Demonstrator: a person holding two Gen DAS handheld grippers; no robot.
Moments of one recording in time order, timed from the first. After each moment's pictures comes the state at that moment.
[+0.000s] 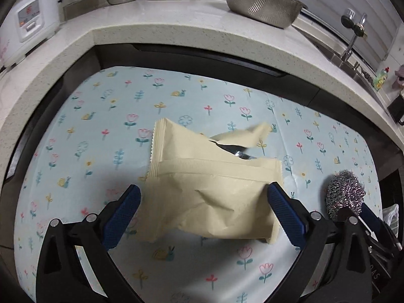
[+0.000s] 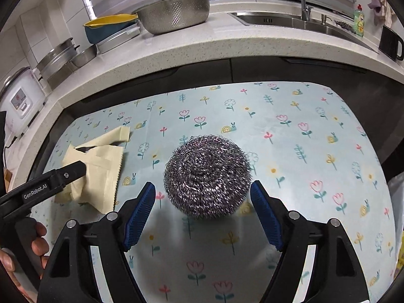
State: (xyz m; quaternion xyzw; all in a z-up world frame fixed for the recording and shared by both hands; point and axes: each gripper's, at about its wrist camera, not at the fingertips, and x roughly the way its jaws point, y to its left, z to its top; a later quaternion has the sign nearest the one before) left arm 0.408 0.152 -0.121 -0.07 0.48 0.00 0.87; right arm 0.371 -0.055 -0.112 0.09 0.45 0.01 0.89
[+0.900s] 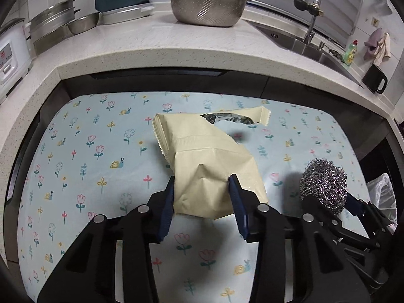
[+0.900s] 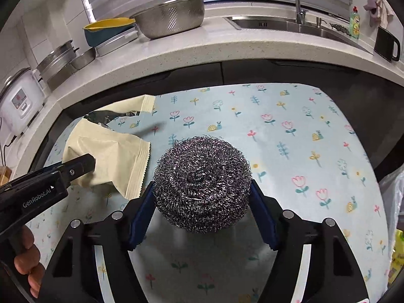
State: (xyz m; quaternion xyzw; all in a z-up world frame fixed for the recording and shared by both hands) left arm 0.380 0.087 -0.084 -0.02 0.45 -0.08 0.89; right arm 0.344 -0.080 -0.095 0.09 0.43 0.01 0.90
